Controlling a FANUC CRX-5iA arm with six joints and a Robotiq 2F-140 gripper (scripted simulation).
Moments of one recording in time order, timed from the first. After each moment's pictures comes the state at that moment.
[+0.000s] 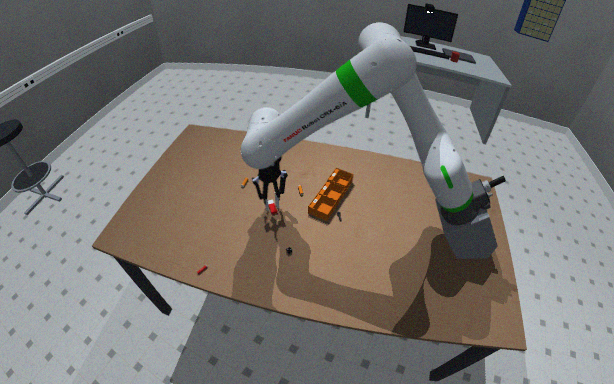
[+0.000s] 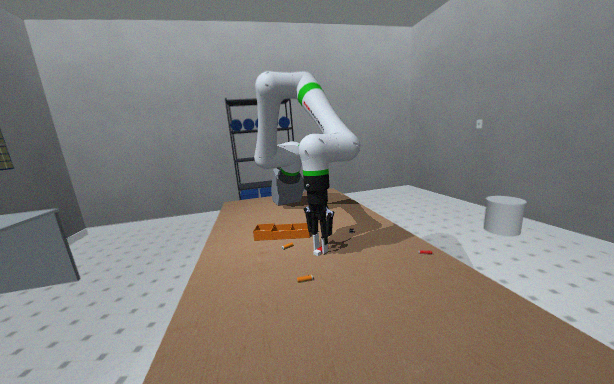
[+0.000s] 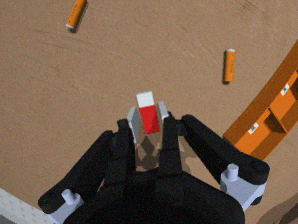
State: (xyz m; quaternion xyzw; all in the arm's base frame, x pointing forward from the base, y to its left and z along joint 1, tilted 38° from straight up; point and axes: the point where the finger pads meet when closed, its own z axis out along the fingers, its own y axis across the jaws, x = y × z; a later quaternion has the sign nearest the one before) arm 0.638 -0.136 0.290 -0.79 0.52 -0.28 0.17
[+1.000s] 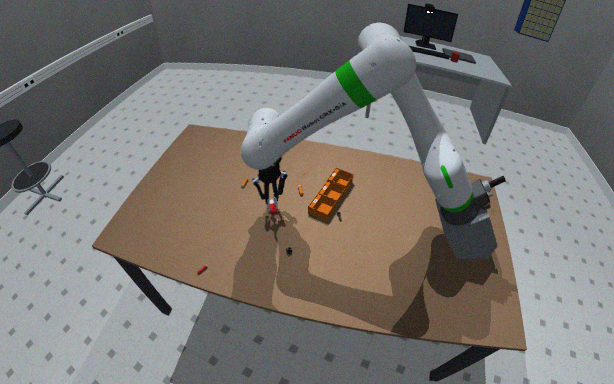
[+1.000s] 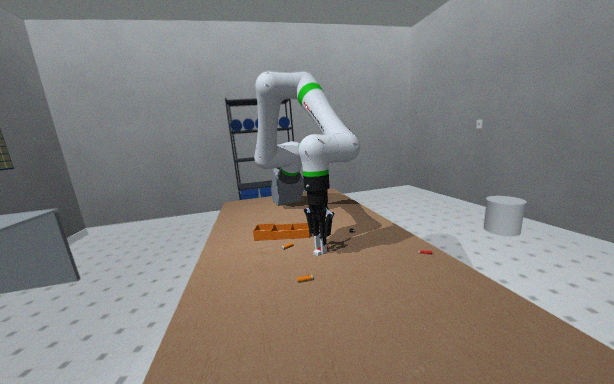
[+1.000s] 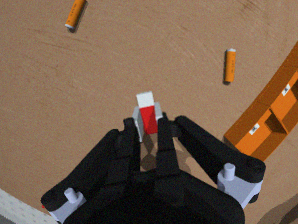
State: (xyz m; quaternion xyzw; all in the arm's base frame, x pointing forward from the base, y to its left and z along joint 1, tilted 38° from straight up) arm 0.639 -0.136 0.288 -0.79 0.52 -0.28 0.17
